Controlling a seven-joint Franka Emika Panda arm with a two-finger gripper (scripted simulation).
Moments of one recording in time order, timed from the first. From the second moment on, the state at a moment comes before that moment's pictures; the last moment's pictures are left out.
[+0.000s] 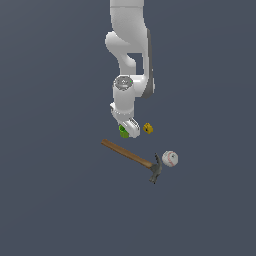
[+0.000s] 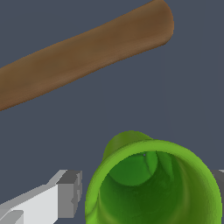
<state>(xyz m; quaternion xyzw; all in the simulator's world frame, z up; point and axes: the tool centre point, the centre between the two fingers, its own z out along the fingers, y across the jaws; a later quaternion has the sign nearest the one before) -0.131 -0.016 0.051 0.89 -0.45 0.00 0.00</state>
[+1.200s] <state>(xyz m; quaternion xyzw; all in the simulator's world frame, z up) -0.129 -0.016 0.045 0.89 -0.45 0.00 0.00</state>
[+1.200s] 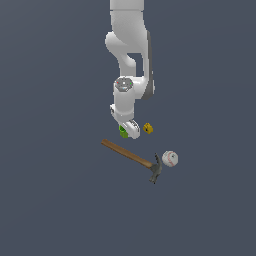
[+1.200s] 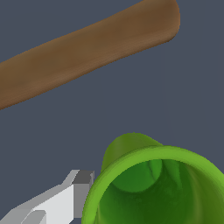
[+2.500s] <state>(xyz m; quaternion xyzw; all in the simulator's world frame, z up) -0.045 0.007 0.191 0.89 -0.45 0.00 0.00</state>
